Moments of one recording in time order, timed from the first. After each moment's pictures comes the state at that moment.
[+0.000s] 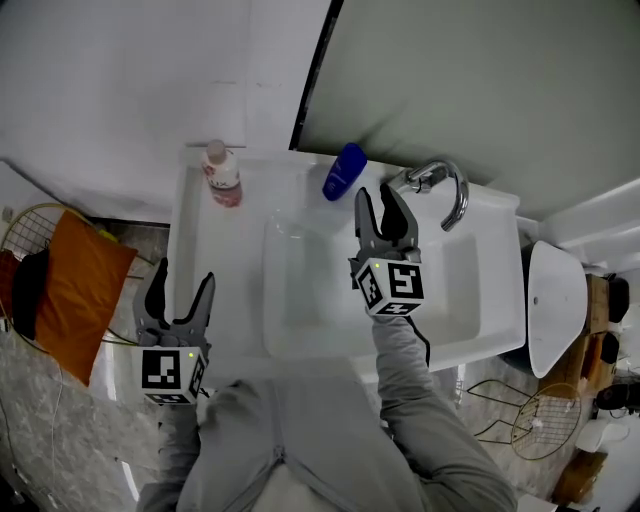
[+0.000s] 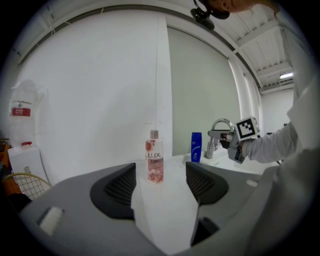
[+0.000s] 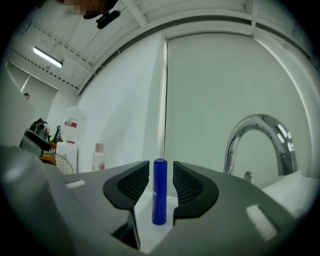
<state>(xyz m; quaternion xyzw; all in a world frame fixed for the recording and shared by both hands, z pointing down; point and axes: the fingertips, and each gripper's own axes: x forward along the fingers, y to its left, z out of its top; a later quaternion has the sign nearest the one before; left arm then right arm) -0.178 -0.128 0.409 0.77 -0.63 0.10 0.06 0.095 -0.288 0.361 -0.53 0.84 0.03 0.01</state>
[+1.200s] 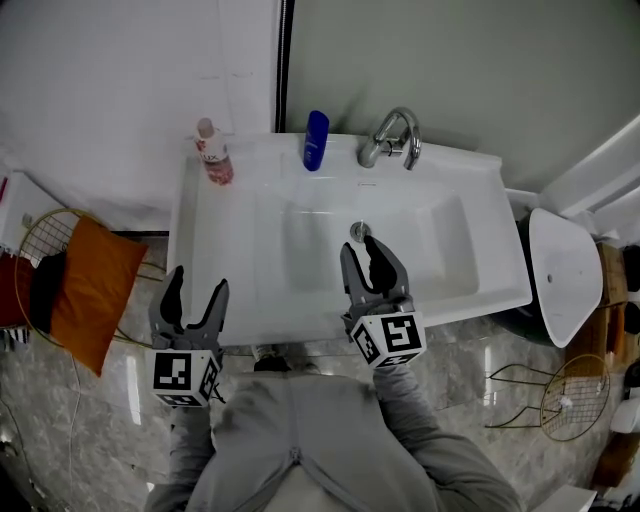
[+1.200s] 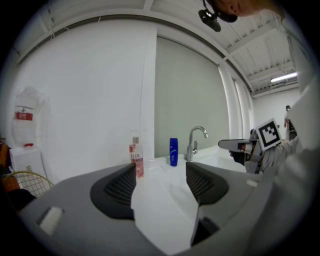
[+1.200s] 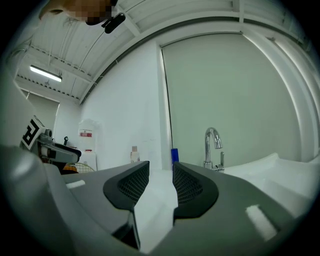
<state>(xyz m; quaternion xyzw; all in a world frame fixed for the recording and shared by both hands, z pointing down) -0.111 -0.028 0.384 0.79 -0.61 0.08 0.04 0.137 -0.093 0.365 -0.52 0.86 -0.02 0.02</state>
